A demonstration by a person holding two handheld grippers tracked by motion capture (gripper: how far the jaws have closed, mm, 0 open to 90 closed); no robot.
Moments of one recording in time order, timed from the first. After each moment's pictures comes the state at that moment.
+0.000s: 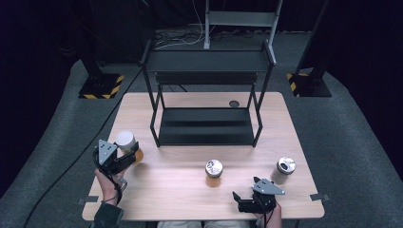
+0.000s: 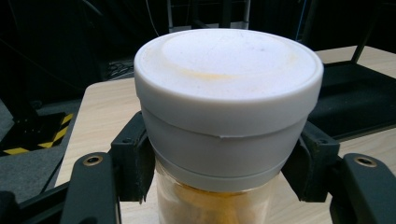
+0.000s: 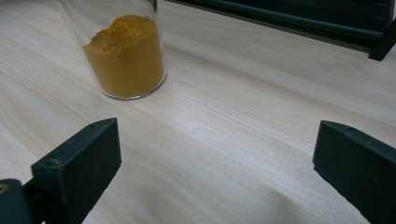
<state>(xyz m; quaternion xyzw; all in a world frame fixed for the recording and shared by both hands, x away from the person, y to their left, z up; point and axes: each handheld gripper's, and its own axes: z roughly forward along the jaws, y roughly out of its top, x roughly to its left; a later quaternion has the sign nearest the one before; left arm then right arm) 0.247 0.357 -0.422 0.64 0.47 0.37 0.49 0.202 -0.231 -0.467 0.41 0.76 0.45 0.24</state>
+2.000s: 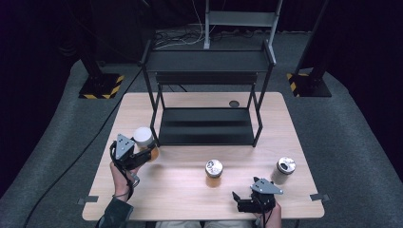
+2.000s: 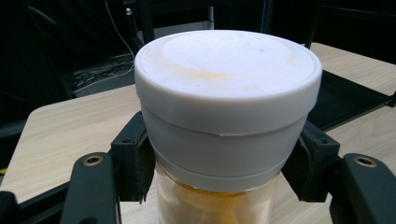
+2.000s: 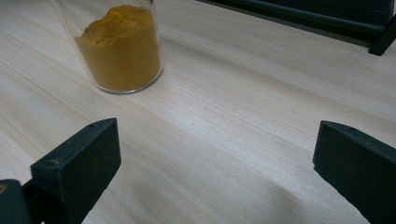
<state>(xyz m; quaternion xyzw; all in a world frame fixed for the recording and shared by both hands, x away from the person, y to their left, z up) 0.264 0.328 -0.405 0.68 0.42 0.34 0.50 0.204 -0.226 -0.464 0.42 0.76 0.43 0.24</state>
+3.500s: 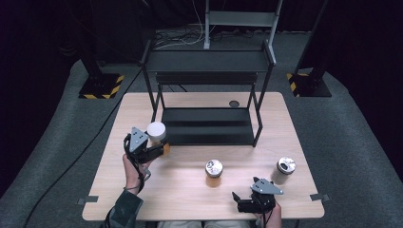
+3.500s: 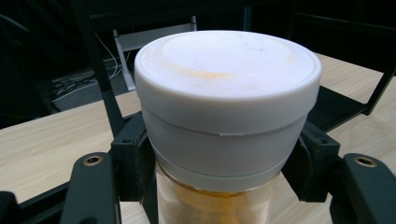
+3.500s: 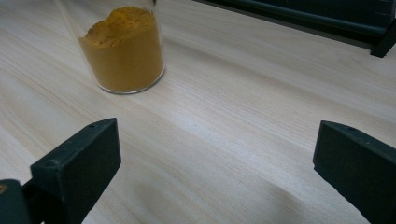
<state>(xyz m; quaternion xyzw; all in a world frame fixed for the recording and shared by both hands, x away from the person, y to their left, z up) 0.287 0.301 -0.395 0.69 0.39 0.32 0.51 0.204 -0.227 -0.465 0.41 0.77 0.43 0.24</state>
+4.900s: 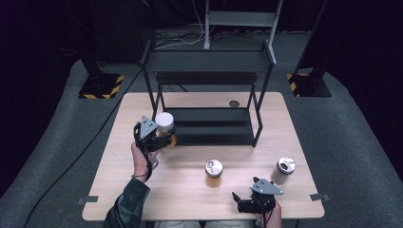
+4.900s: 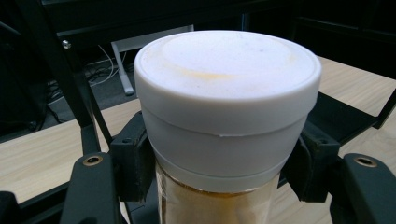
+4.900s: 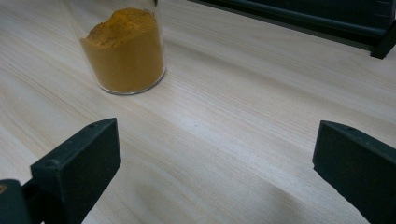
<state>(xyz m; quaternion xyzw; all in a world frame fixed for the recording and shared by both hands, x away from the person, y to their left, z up) 0.322 0.282 -0.383 0.70 0.39 0.32 0.50 0.203 -0.228 -0.465 0.41 0.76 0.44 0.24</state>
